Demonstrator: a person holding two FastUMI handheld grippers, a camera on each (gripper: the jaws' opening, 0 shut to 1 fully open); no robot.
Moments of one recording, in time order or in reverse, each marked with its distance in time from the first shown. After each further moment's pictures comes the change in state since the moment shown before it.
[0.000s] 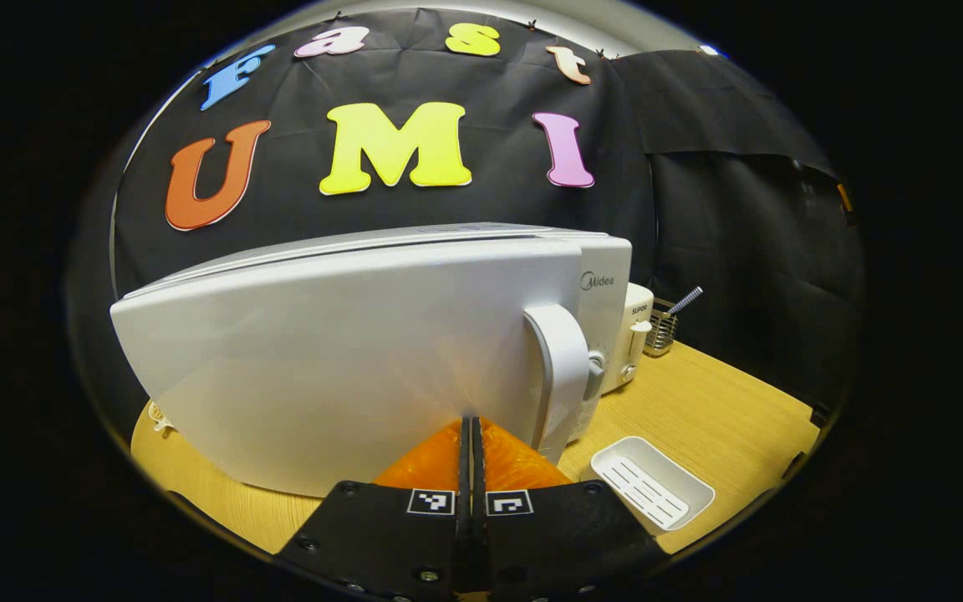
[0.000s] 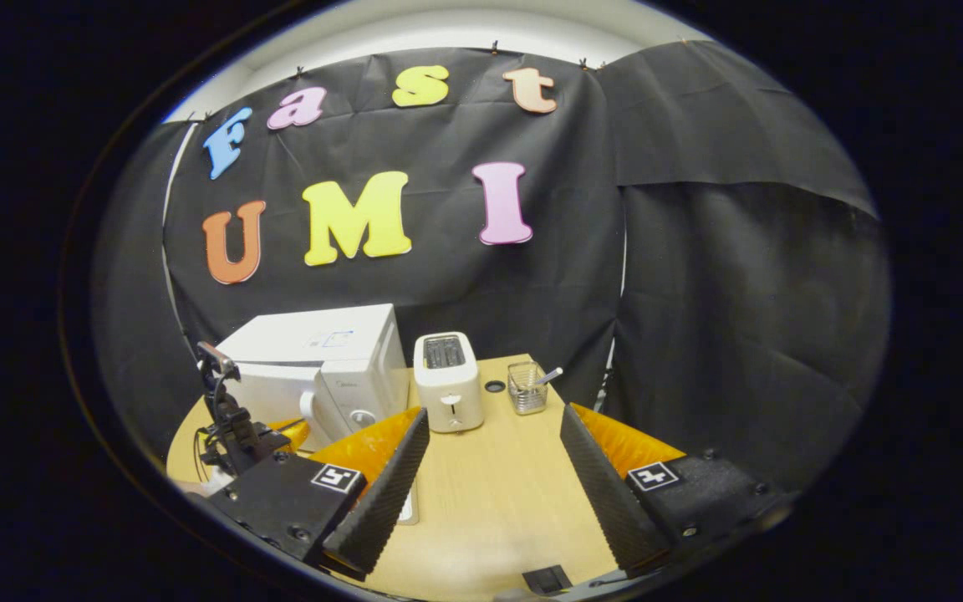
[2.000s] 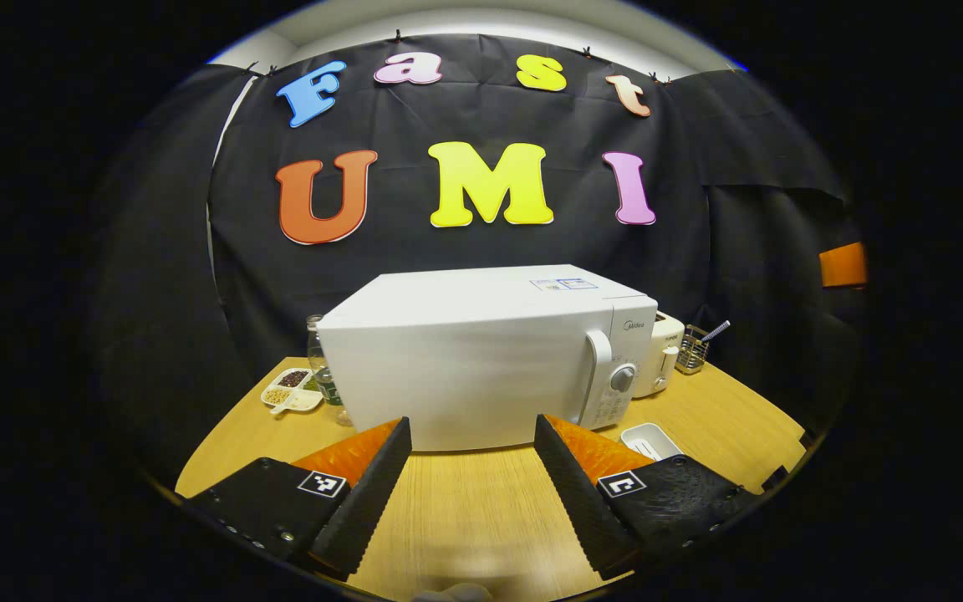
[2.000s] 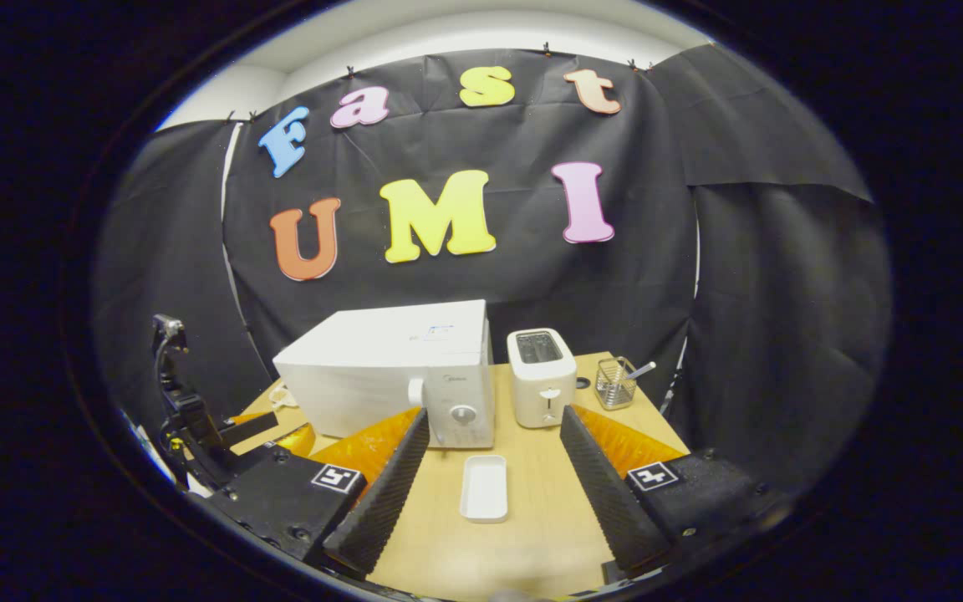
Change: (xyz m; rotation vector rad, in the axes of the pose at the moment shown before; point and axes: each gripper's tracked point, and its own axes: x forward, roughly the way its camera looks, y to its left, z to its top) left arm -0.192 0.065 0.036 -0.054 -0.032 0.248; right arm -0.027 0.130 -0.017 -0.008 -0.019 0.230
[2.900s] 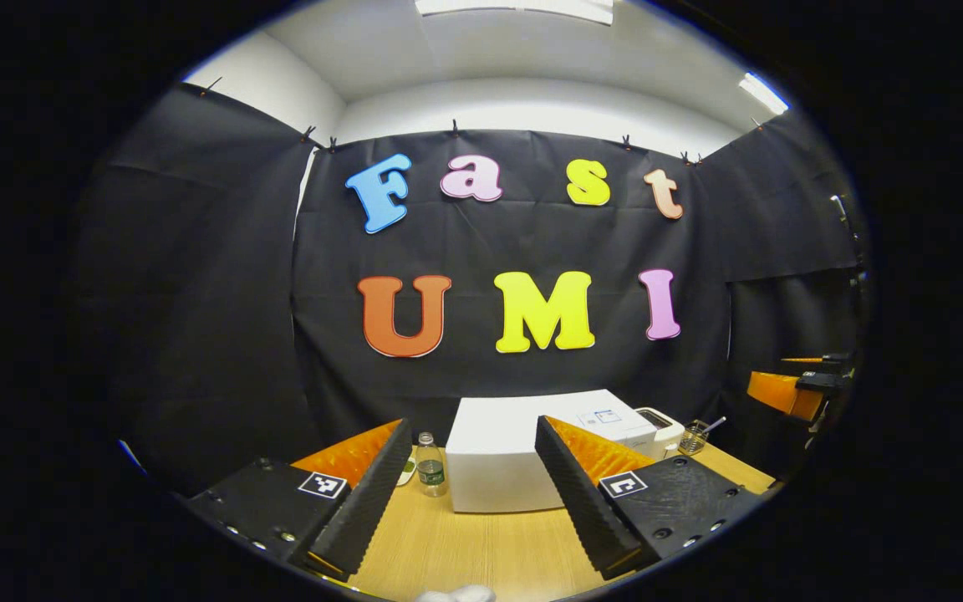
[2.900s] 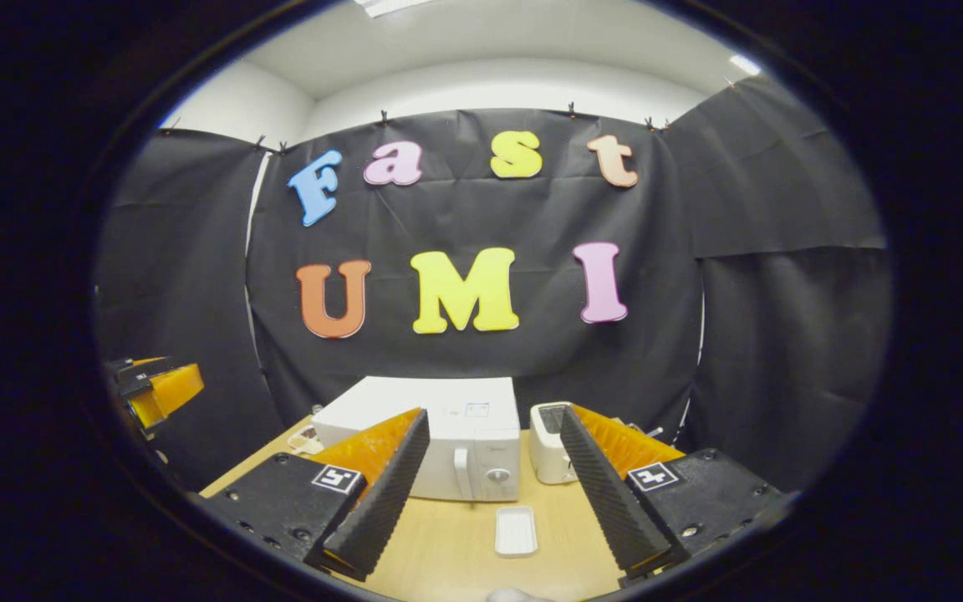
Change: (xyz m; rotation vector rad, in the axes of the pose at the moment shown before) left arm -0.151 0.072 0.175 -0.035 -0.305 0.124; right arm -0.050 0.057 0.086 -0.063 -0.241 -0.017
